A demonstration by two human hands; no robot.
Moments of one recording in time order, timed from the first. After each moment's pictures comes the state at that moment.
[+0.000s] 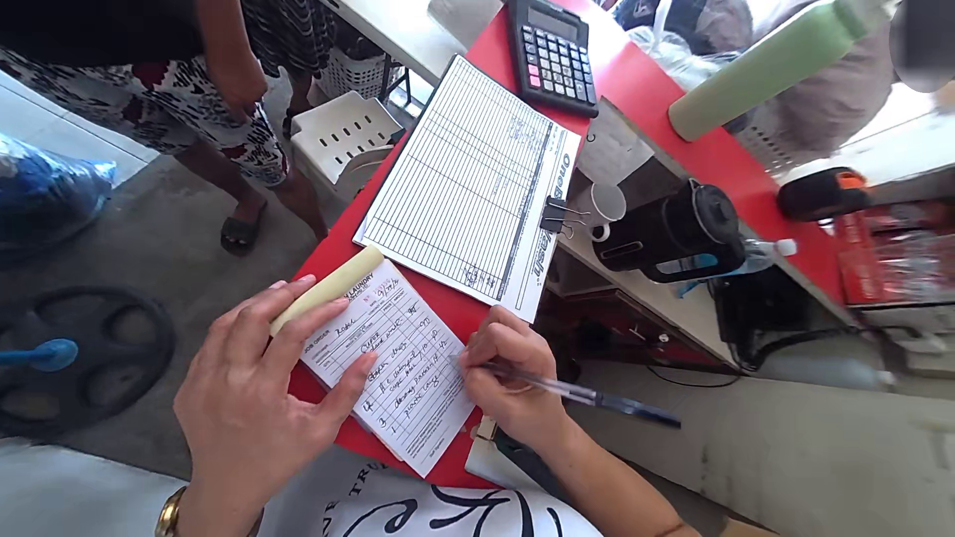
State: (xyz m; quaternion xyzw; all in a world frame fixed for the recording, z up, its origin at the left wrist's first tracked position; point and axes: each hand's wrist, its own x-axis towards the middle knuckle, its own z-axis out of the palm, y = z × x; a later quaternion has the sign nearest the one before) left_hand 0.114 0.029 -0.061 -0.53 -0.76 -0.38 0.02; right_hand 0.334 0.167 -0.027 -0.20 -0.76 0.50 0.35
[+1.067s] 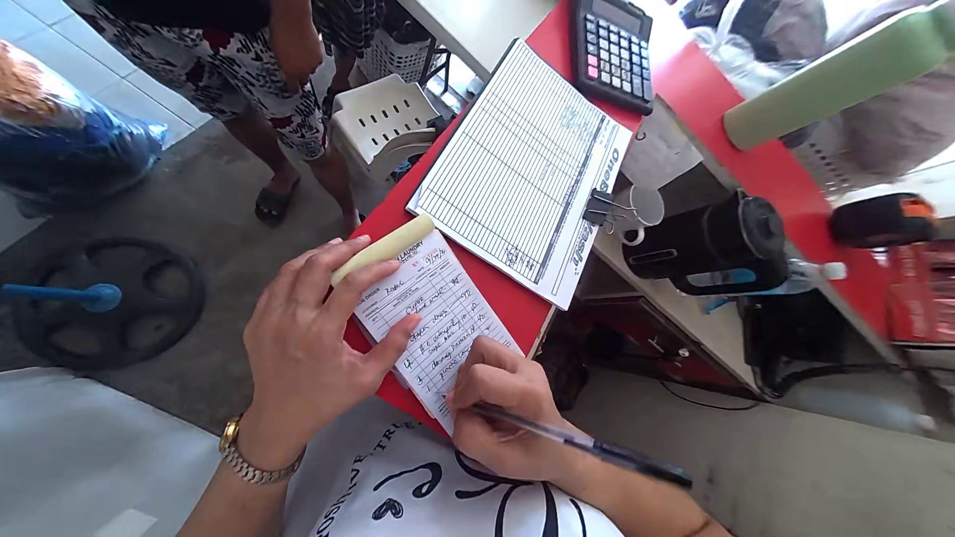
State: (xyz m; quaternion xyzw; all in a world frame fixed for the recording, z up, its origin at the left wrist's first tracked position) left_hand 0.118 0.031 -0.052 -0.53 -0.75 -0.38 0.03; right_hand 0.326 0.128 -0.020 -0.09 -0.82 0.50 0.27
